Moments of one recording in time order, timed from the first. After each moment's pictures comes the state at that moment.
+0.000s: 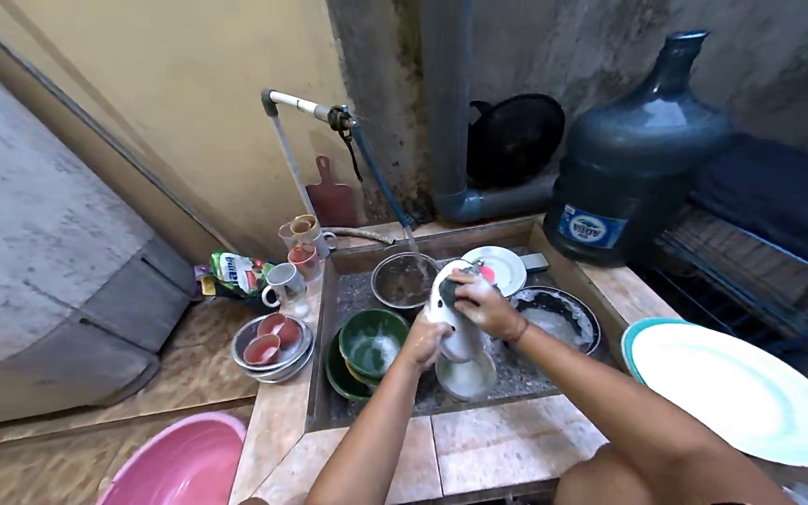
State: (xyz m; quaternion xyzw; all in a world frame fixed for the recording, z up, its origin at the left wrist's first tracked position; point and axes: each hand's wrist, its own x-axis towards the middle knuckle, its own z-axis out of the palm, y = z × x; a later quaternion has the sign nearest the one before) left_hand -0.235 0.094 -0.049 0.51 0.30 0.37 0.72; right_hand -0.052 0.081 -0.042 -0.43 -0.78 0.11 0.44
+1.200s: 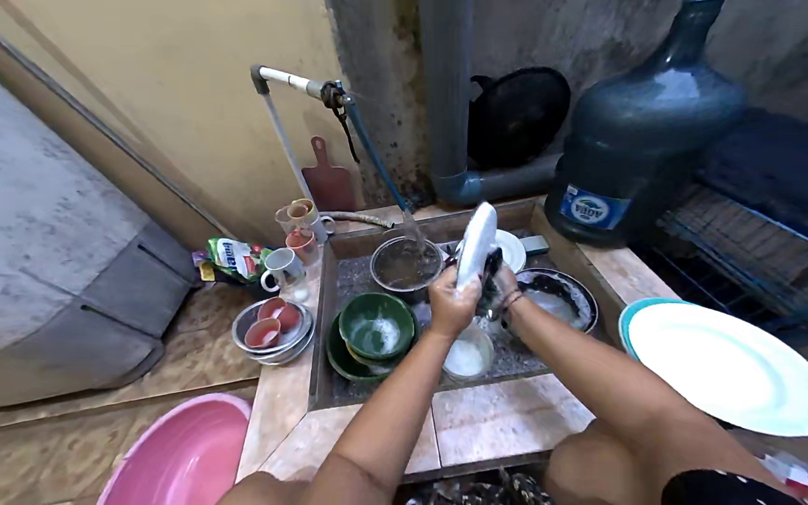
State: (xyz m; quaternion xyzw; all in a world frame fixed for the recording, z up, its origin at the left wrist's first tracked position) left_hand -0.185 0.080 -0.017 0.63 0.24 0.60 0.43; right_hand -0.052 0.093 -0.044 -0.65 -0.22 0.40 0.60
